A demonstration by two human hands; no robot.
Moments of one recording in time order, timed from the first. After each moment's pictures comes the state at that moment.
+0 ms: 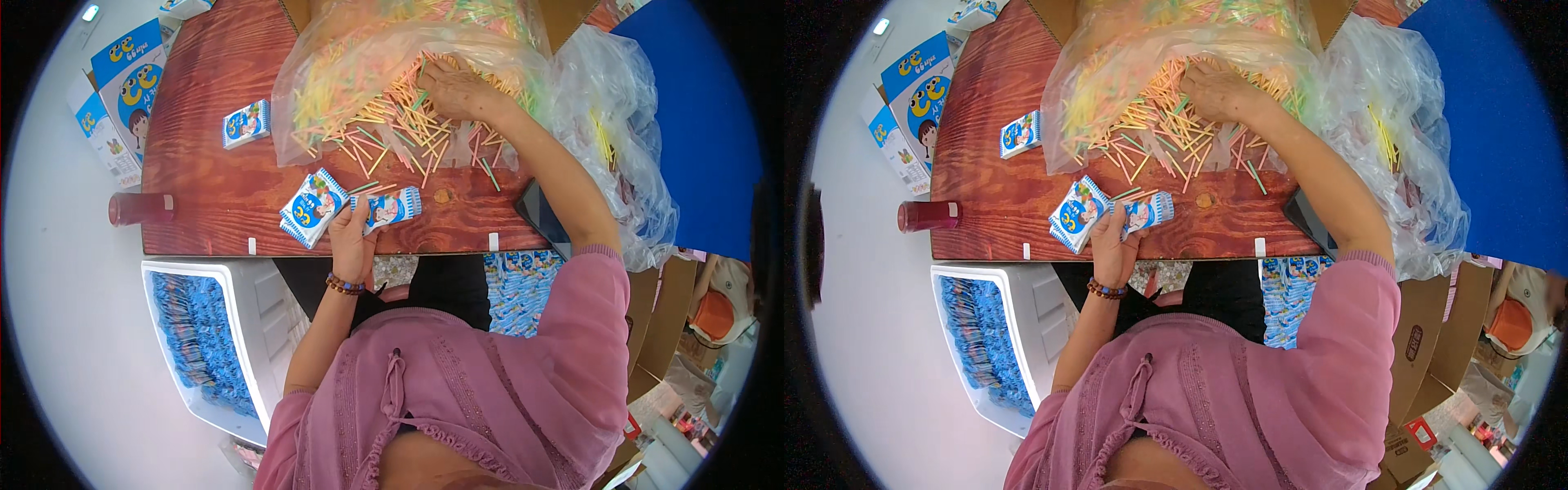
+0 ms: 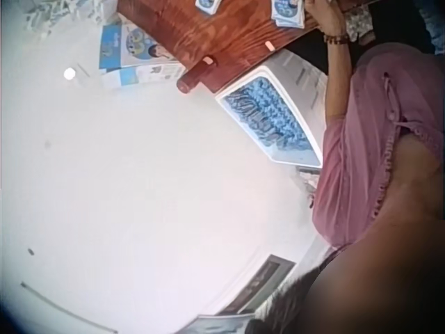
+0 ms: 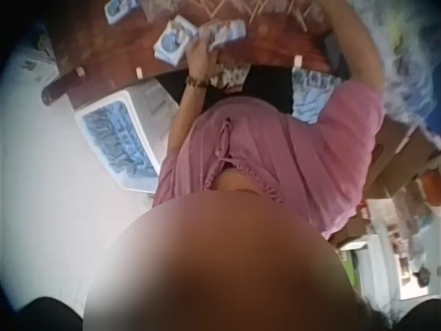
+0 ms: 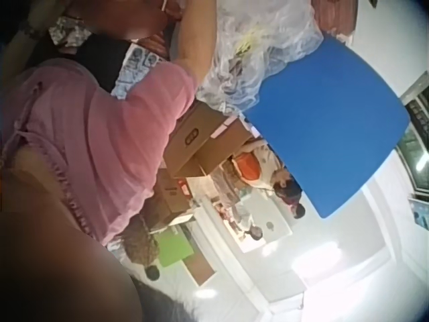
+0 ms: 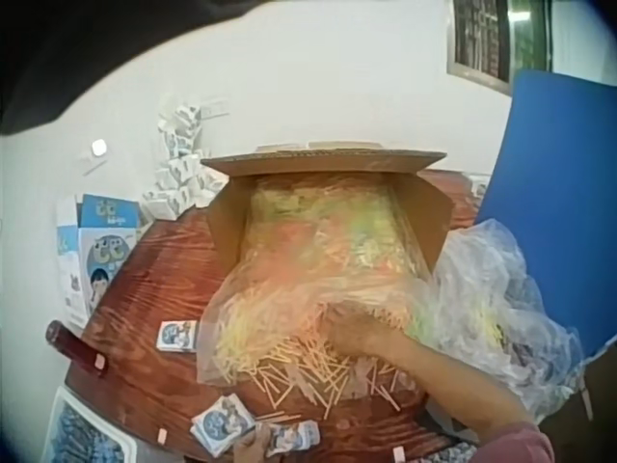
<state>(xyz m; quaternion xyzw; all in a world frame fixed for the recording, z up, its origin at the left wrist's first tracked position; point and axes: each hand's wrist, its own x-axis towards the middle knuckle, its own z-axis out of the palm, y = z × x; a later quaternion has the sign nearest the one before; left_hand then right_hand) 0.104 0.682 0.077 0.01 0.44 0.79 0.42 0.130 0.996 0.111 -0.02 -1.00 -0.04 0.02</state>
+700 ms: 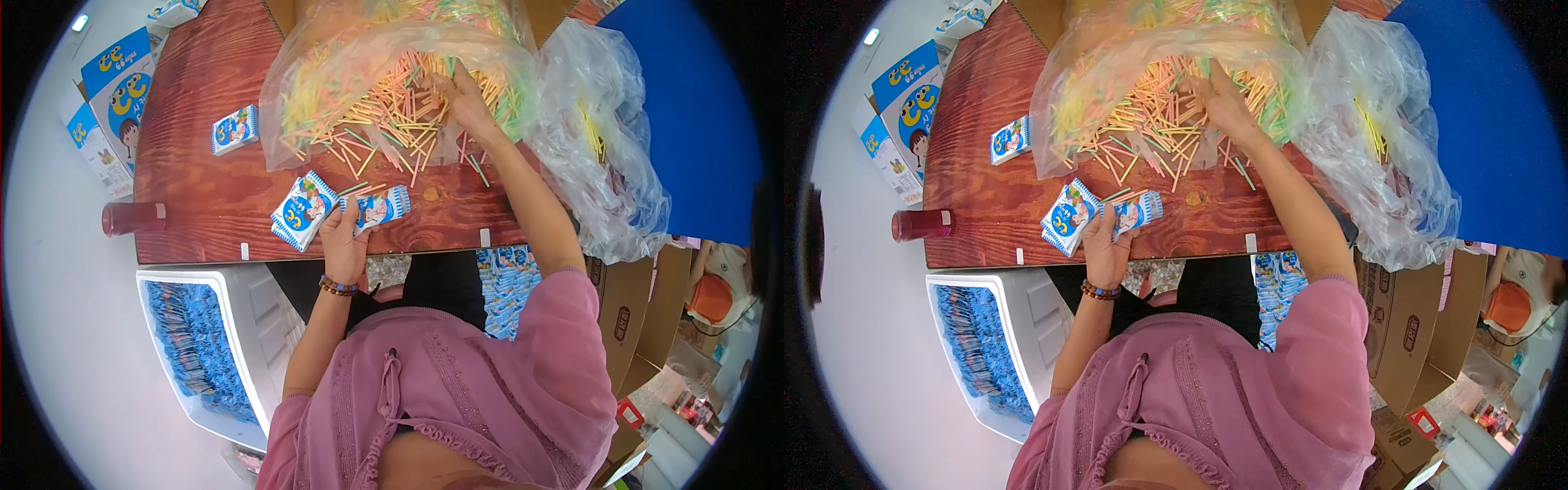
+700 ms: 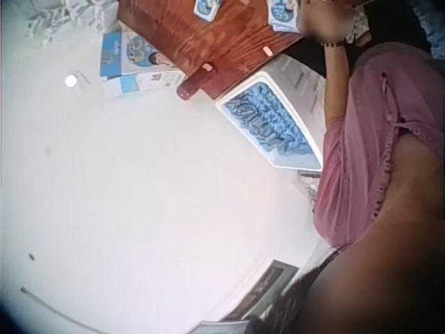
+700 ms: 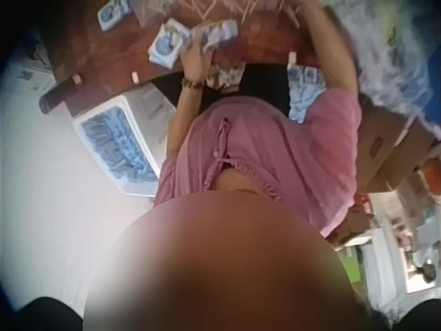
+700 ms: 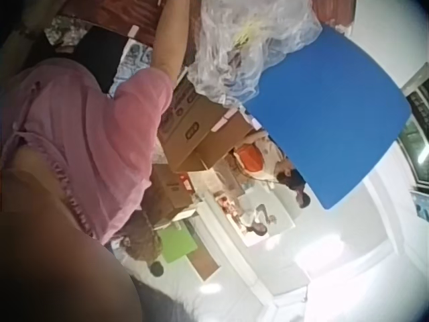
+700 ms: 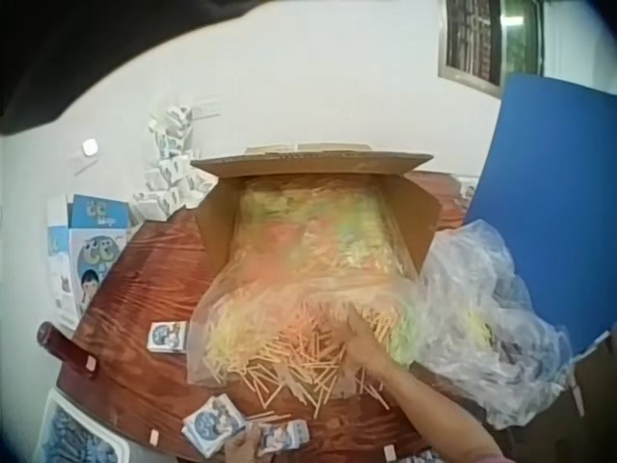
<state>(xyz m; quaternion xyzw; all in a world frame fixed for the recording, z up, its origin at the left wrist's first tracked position) 0.106 0.681 0.078 0.00 0.45 0.80 0.41 0.156 0.979 0.090 -0.29 -0.76 0.55 0.19</state>
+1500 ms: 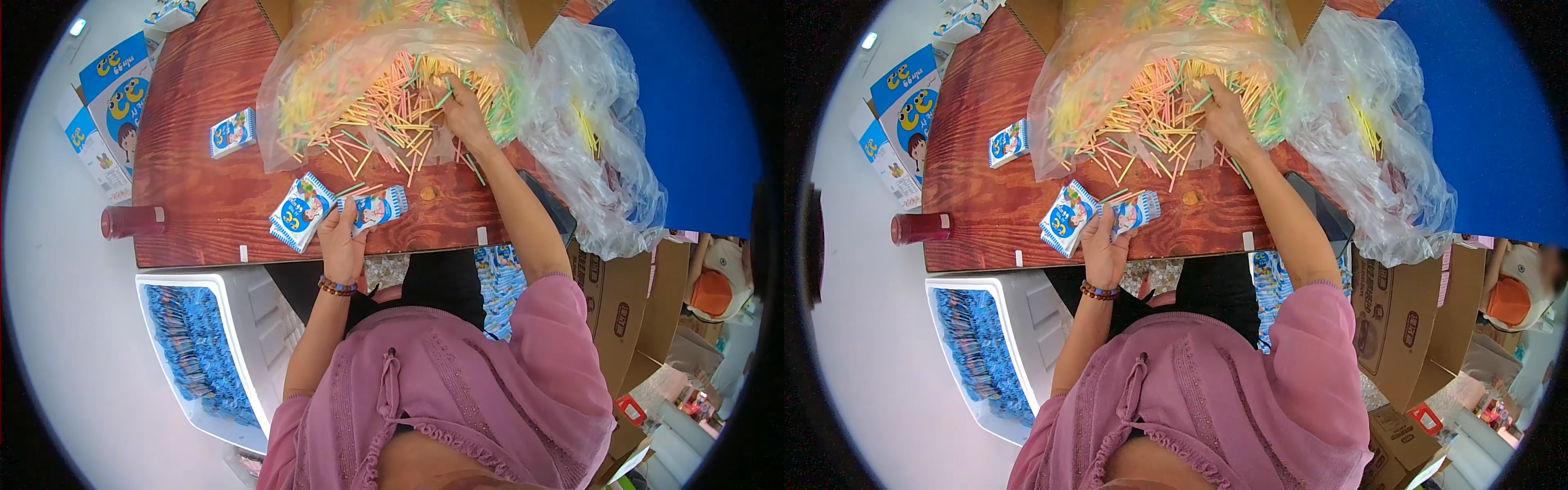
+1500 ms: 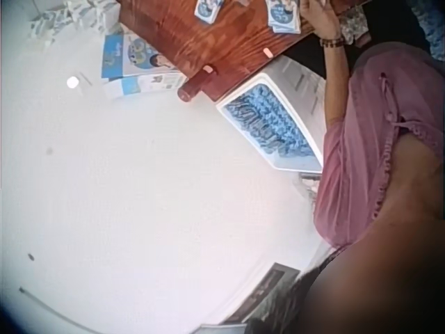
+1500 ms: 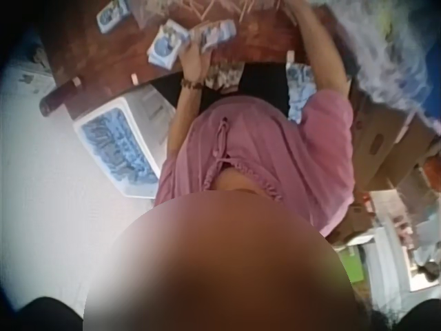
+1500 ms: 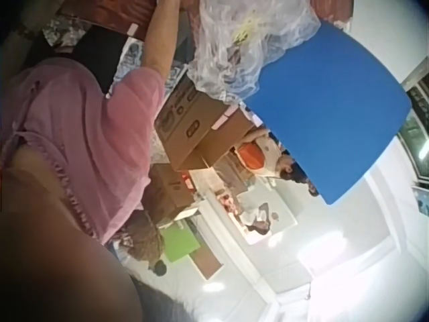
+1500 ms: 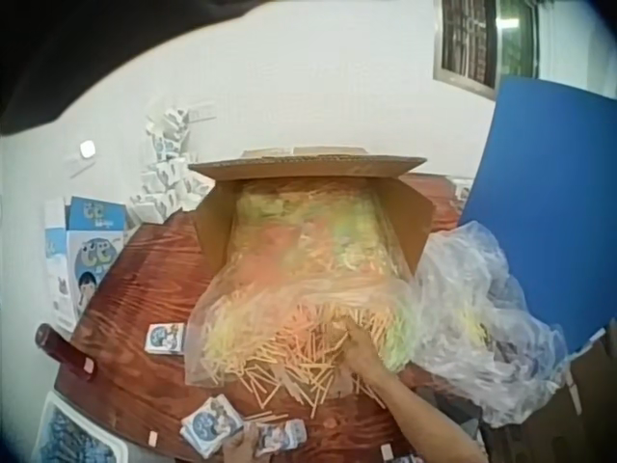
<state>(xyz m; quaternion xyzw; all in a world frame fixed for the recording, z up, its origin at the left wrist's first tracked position) 0.106 0.682 0.079 0.00 0.43 0.80 0.41 0.164 0.964 0.073 -0.26 -0.63 0.67 0.30</state>
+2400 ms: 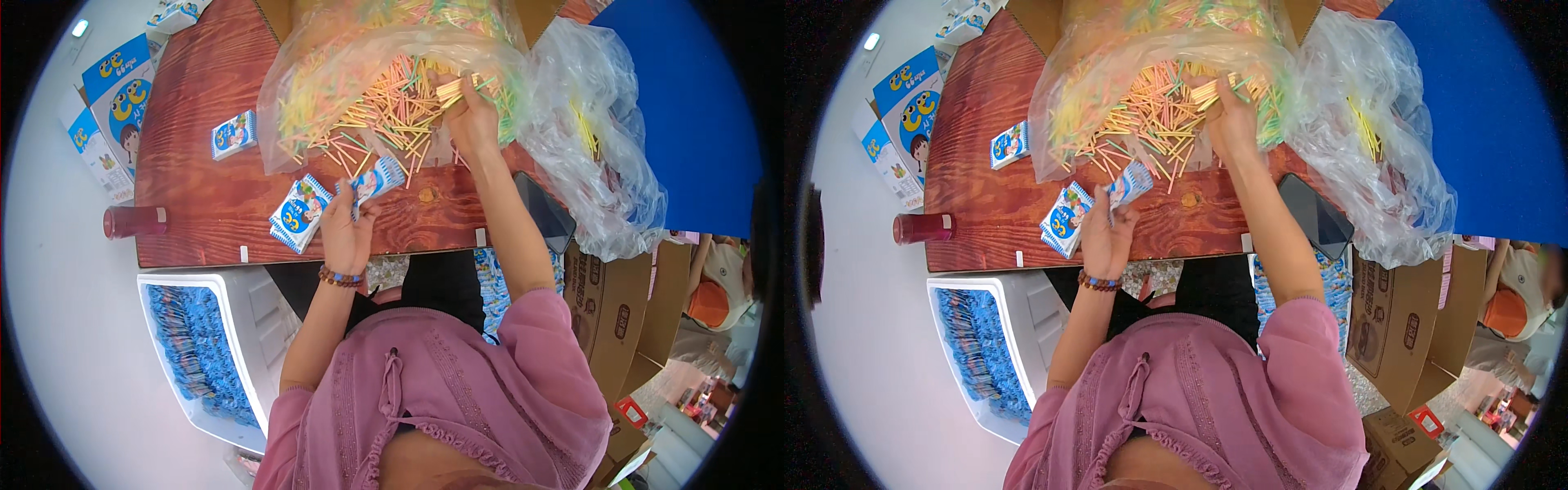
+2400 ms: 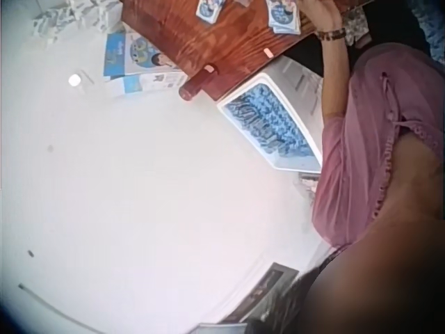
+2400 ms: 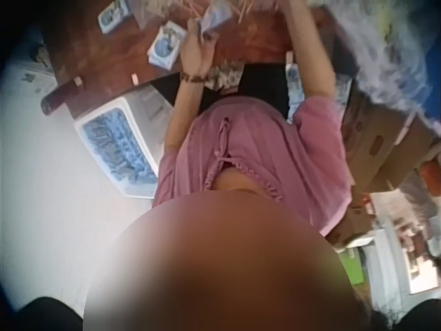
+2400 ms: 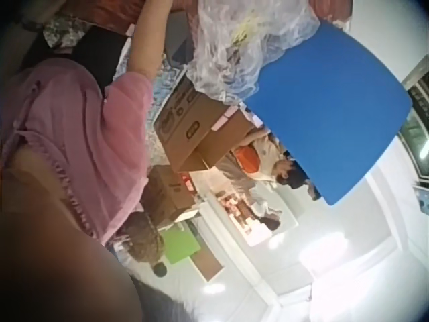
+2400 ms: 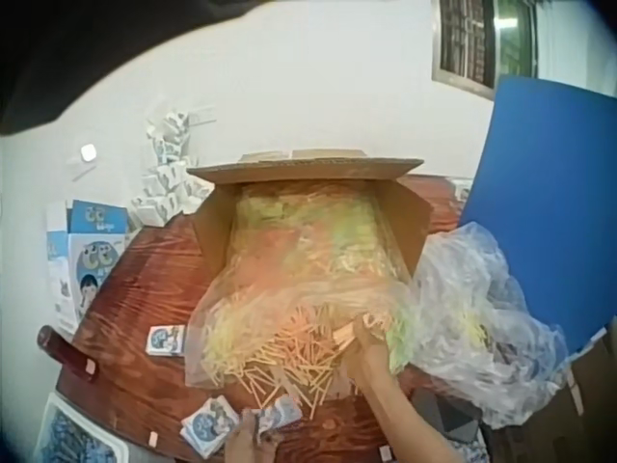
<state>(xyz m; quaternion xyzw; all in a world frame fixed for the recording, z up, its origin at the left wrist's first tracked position) 0.104 0.708 0.109 -0.05 0.36 0.83 0.42 0.169 0.943 0.111 -0.14 -0.31 0.83 0.44</state>
